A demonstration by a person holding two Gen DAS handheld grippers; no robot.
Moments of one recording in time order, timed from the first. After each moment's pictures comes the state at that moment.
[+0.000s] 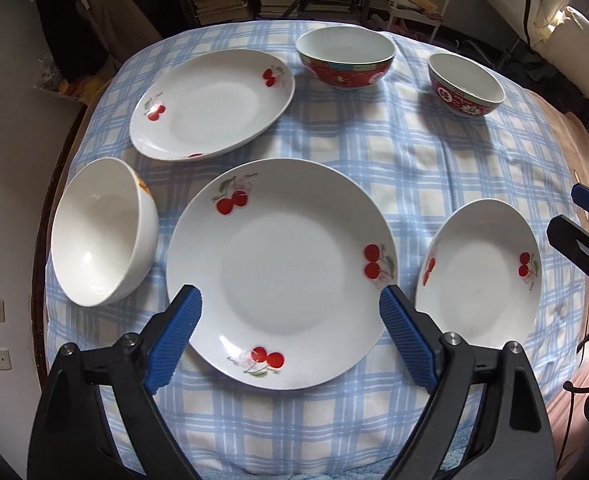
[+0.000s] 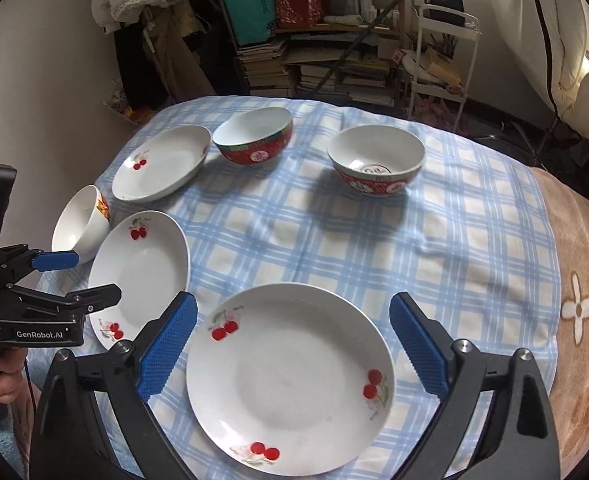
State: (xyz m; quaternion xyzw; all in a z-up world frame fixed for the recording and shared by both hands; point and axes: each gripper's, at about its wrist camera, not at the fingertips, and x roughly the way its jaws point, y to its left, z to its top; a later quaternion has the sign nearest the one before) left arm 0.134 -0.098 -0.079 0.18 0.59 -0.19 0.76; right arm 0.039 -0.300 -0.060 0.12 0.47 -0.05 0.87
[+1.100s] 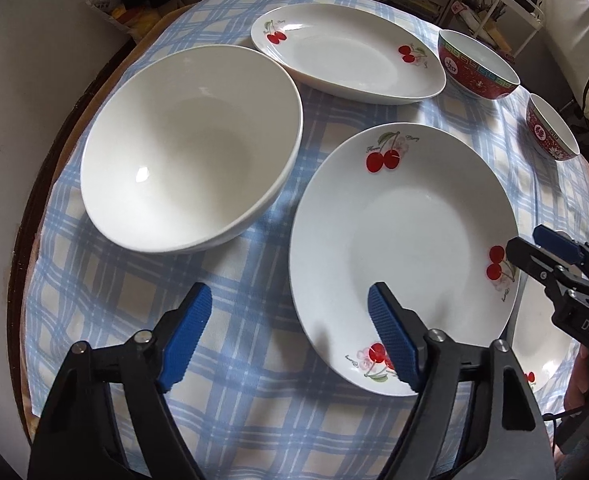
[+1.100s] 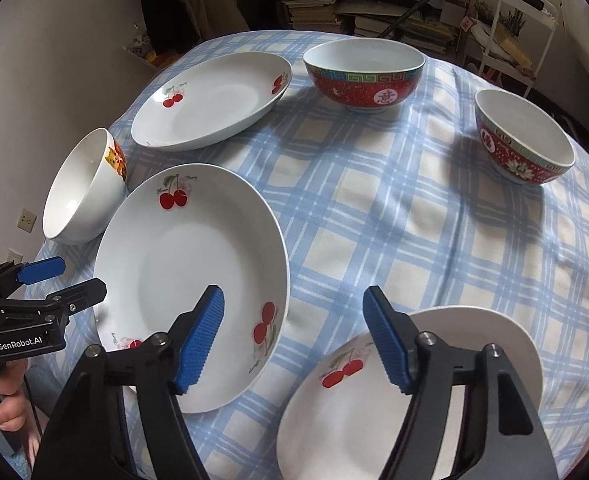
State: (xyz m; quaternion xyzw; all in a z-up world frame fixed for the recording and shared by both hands) left arm 0.164 0.008 -0.135 0.07 0.62 -0.12 0.77; right arm 0.117 -0.211 -0.136 0.12 0.54 0.00 0.83
